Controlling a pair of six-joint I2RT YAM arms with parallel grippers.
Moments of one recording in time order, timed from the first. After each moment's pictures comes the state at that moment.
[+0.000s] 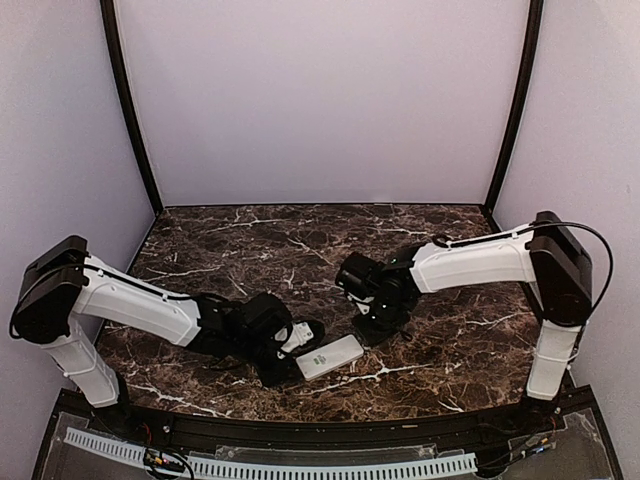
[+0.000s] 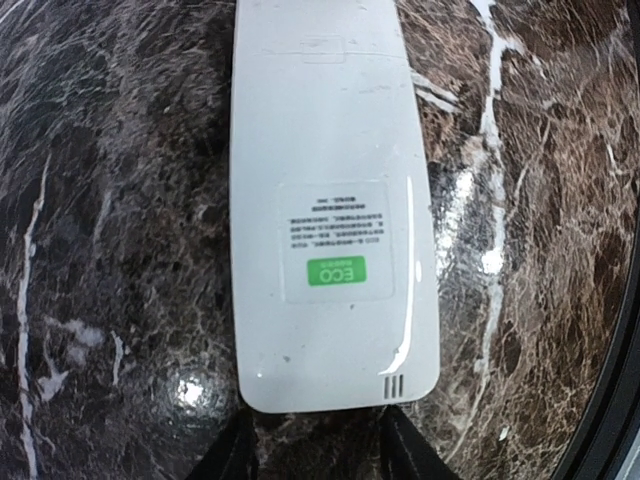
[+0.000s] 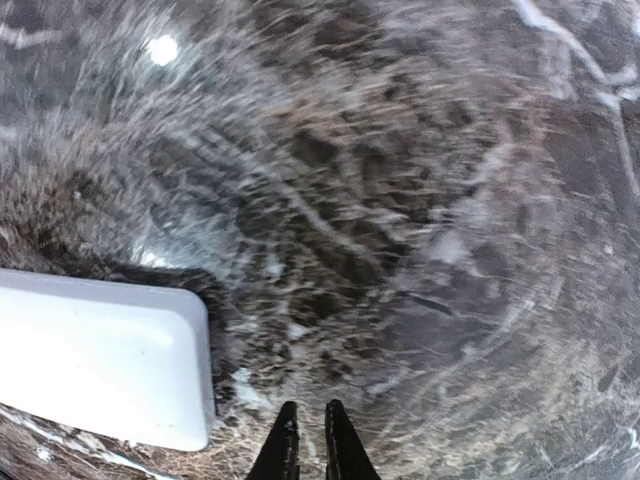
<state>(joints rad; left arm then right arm) -1.09 1.65 0.80 -0.18 0.08 -0.02 1.00 1.89 1.27 -0.79 0.13 0.40</state>
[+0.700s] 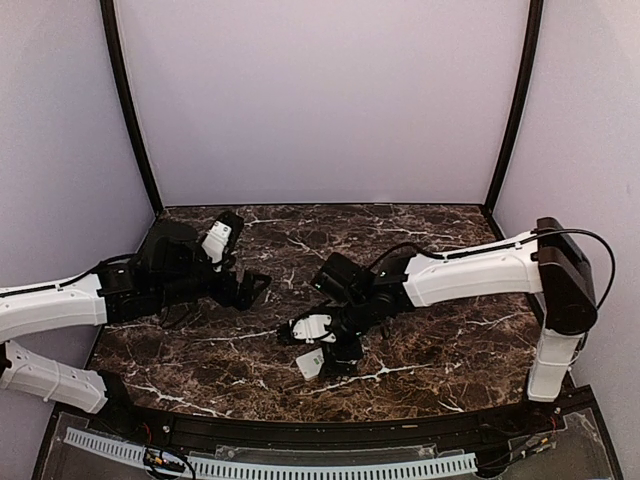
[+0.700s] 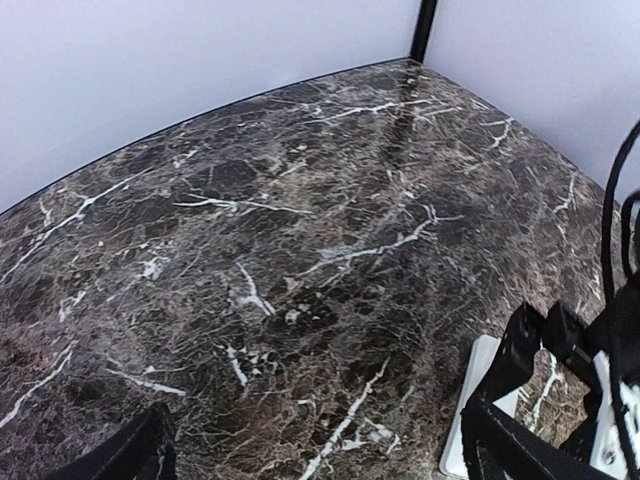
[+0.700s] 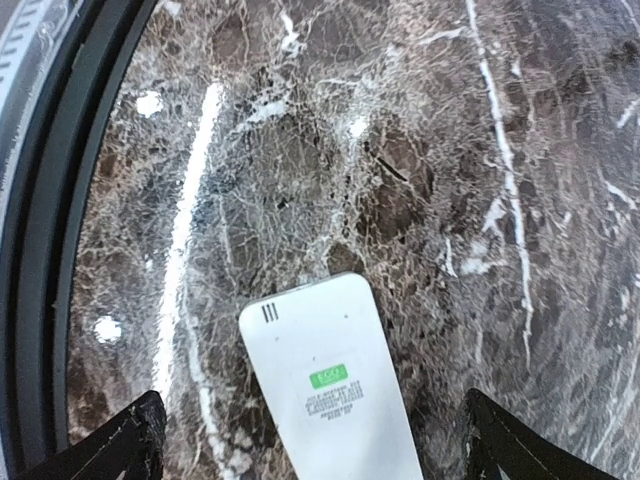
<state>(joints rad) -0.84 1.10 0.74 -0.12 -0.13 -0.16 1.11 1.84 1.29 -0.55 -0.25 -0.62</state>
